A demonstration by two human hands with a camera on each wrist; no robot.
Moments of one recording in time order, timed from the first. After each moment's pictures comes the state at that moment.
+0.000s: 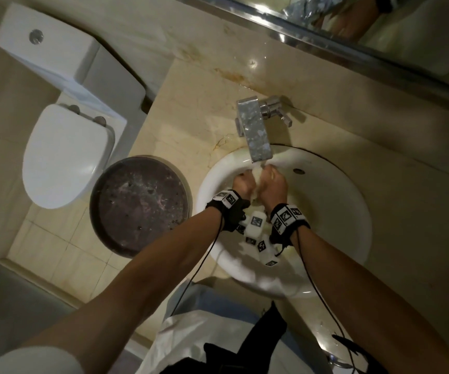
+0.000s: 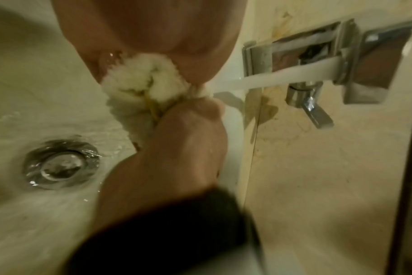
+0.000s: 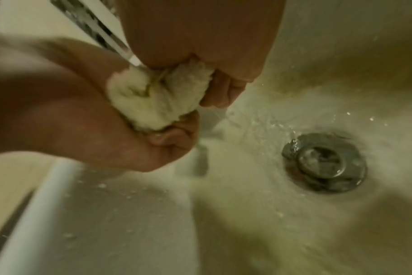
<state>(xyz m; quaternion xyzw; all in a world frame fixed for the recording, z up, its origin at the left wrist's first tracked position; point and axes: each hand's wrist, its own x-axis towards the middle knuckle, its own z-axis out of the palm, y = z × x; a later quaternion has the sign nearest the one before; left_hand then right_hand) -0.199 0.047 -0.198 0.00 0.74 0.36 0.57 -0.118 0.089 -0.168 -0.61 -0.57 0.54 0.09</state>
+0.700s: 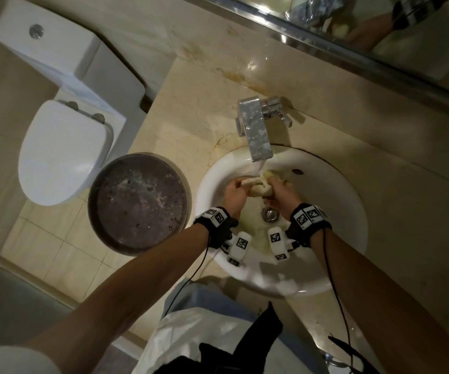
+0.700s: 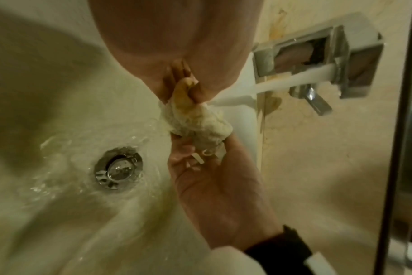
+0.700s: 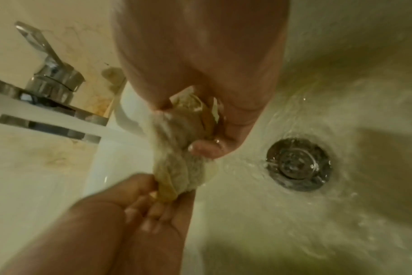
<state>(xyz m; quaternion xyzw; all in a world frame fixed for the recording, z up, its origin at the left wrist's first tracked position) -0.182 0.006 -0.188 -0.02 0.70 0.50 0.51 -0.082 0.106 -0.175 -0.60 -0.38 0.70 0.00</state>
